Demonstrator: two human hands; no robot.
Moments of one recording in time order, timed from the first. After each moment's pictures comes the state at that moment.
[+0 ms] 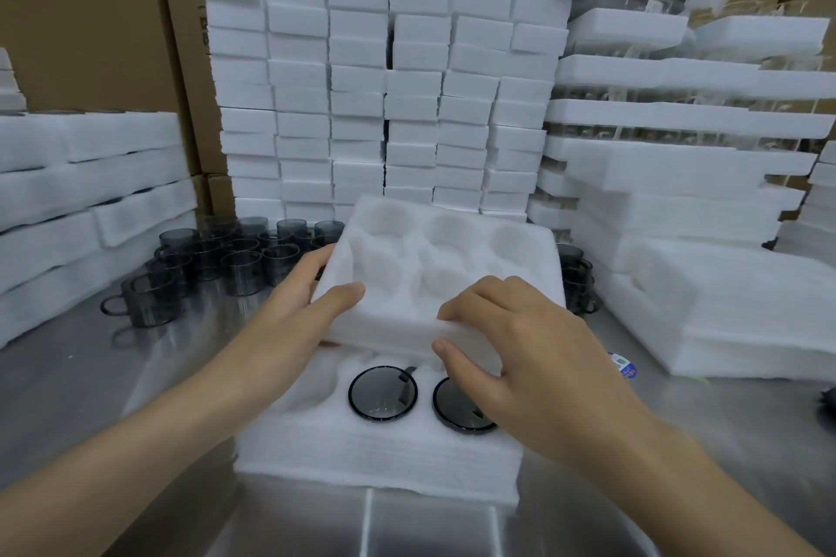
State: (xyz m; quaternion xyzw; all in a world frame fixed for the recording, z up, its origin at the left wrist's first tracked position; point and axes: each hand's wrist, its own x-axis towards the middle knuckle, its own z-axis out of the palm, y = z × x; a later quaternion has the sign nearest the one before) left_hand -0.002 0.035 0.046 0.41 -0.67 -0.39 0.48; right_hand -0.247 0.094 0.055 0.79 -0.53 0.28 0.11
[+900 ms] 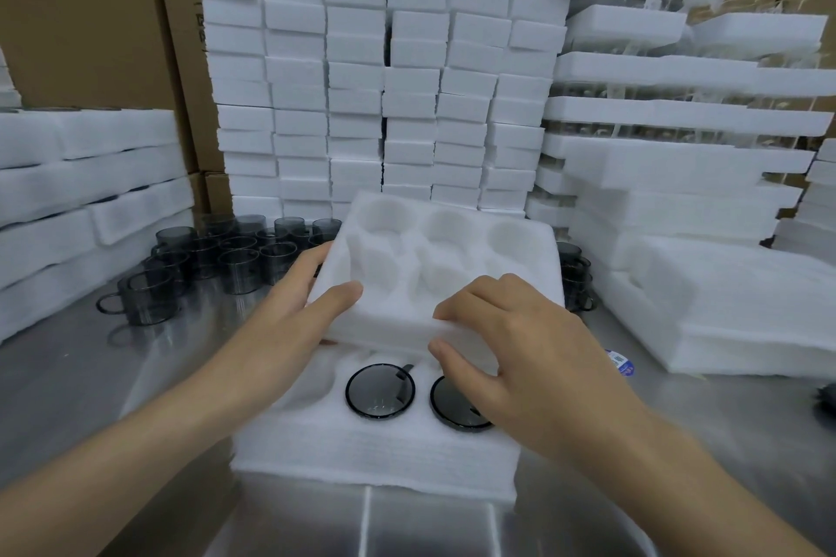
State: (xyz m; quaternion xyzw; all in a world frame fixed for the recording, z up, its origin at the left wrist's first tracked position) left_hand -0.002 0.037 0.045 0.41 -0.68 -0.37 0.48; right_hand -0.247 0.095 0.054 0.80 -0.52 0.28 0.12
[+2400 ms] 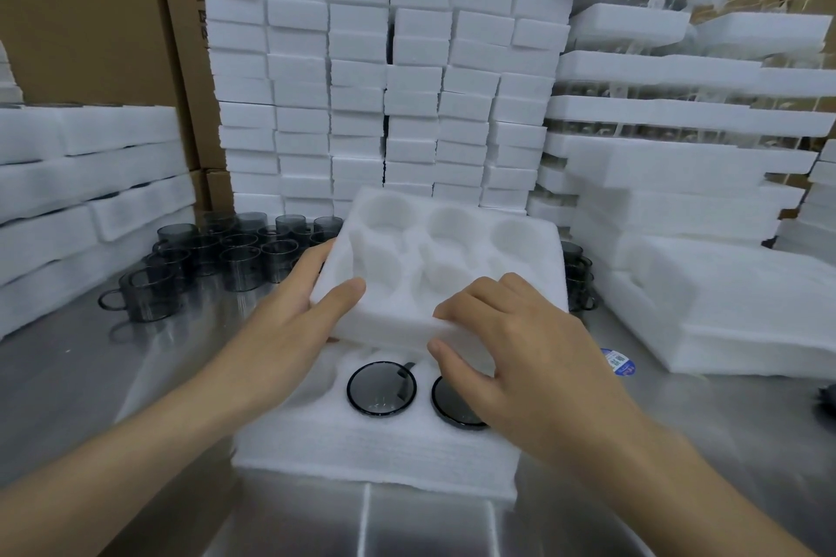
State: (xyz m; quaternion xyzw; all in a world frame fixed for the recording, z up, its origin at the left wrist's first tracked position) left_hand 0.001 0.037 0.042 0.41 -0.71 -0.33 0.46; right_hand -0.243 0.095 0.048 0.78 -0.53 0.29 0.15
